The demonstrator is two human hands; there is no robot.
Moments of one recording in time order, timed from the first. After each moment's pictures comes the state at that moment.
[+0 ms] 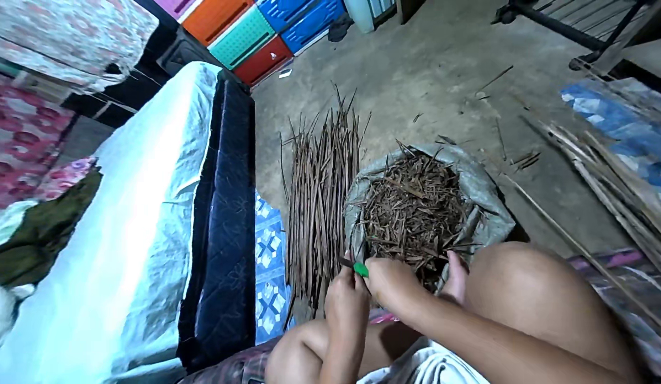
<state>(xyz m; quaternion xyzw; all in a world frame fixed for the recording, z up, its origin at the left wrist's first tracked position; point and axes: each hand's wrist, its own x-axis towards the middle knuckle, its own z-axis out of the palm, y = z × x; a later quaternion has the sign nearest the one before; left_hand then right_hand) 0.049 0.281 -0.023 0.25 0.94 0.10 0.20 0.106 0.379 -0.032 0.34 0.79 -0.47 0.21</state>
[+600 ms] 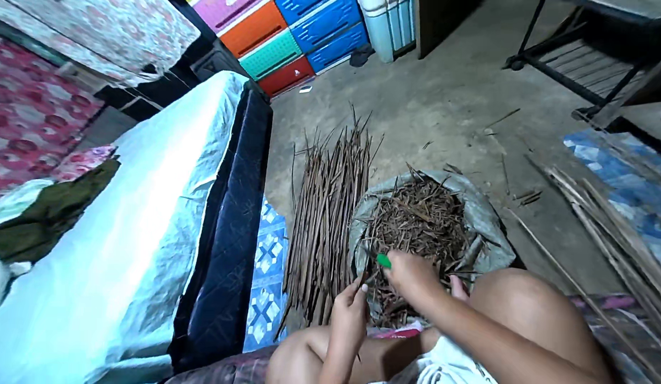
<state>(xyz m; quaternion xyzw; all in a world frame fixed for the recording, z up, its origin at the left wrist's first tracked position) 0.038 0.254 -0.014 0.16 0.82 0.42 0.37 0.114 0.399 -0.024 0.37 0.81 -0.42 0.18</state>
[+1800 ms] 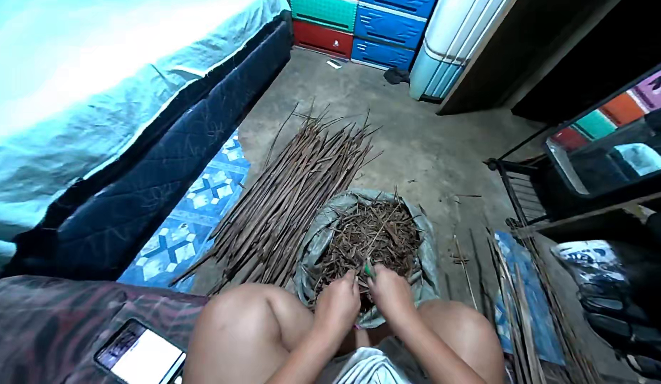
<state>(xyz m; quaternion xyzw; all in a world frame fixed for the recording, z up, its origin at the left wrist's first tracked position) 0.036 0.247 -0.039 0.26 0.85 0.19 0.43 0.102 0.355 -0.037 0.42 0.84 -0.23 0.28</state>
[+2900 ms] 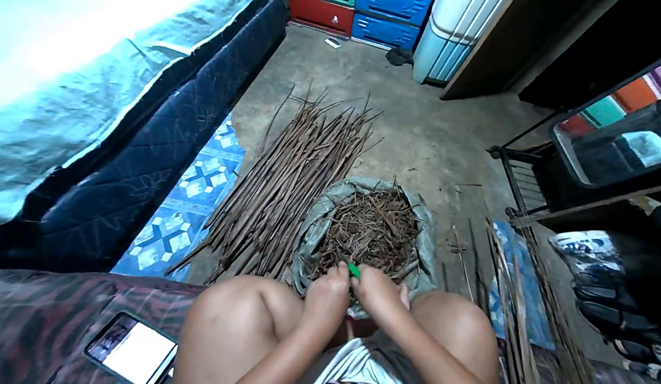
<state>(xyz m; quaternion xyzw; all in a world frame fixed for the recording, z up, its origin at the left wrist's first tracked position) 0.043 0.242 -0.046 0.36 0.88 0.09 0.28 0.088 0.350 -0.028 0.39 0.81 -0.28 0.32</state>
